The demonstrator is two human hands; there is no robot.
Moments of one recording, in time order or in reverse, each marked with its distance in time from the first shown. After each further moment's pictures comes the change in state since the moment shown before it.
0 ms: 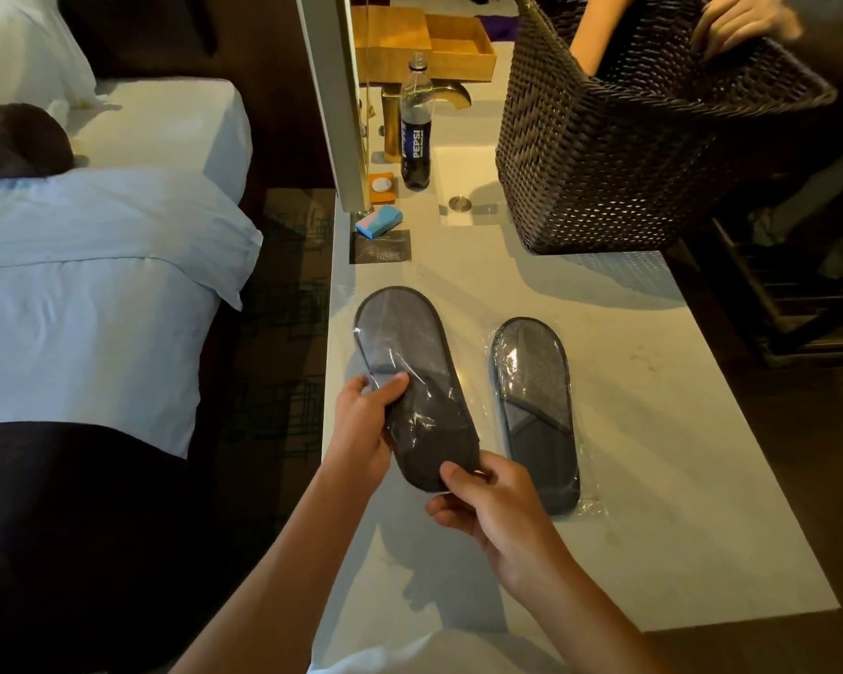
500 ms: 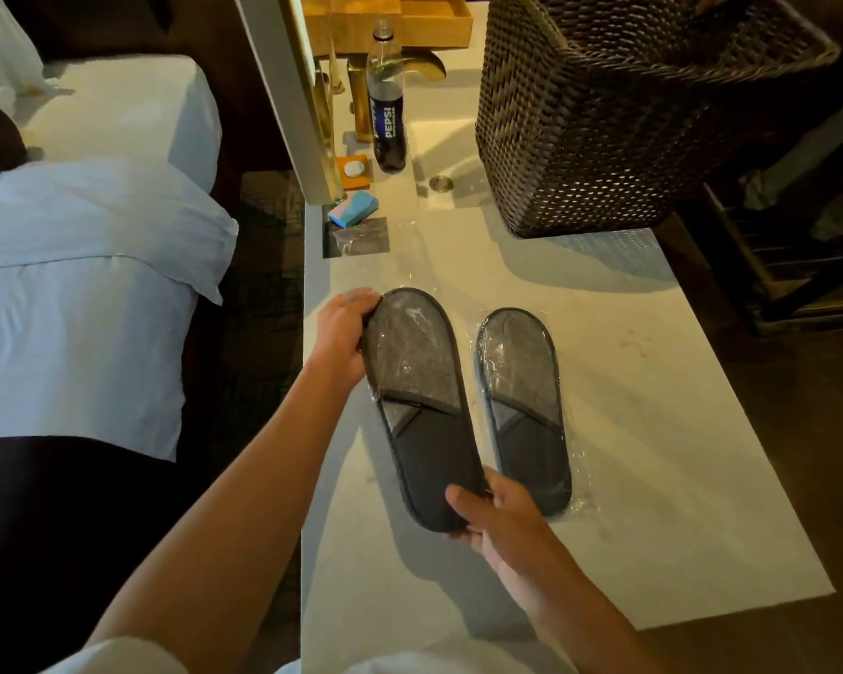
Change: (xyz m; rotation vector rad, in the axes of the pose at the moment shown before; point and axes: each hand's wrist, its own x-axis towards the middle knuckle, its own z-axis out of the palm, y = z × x) left_hand 0.118 0.047 0.033 0.154 -0.032 0.049; right_hand 0.025 0.020 -0.031 0.086 -0.088 0.117
